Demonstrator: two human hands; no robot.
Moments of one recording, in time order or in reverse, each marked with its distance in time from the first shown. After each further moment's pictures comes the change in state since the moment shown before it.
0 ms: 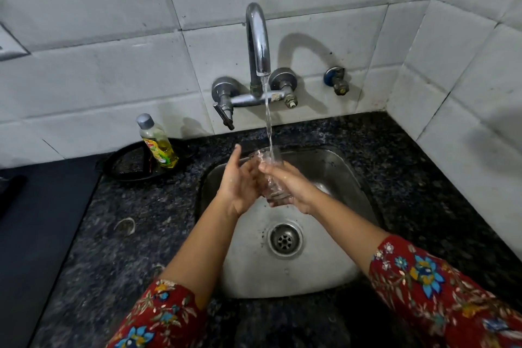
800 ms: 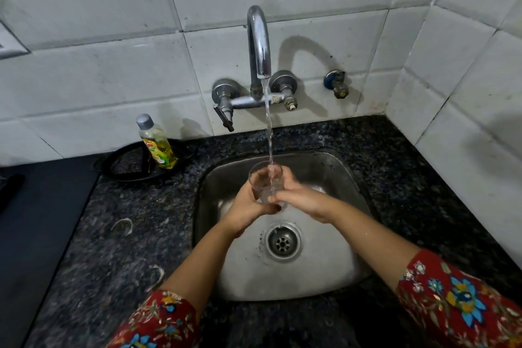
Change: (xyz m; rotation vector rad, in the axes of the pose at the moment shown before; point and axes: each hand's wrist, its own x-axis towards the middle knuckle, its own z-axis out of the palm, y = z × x) left_hand 0.001 -0.042 -0.022 0.617 -0.114 0.414; right_hand -0.014 0.007 -0.019 -0.421 -0.202 -0.086
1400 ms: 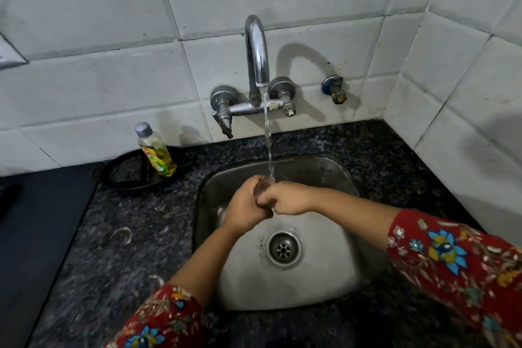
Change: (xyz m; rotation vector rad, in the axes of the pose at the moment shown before) left_hand 0.012 -0.003 -0.007 0.528 0.160 0.047; right_hand 0.021 -0.030 -0.007 -0.973 -0.293 -0.081
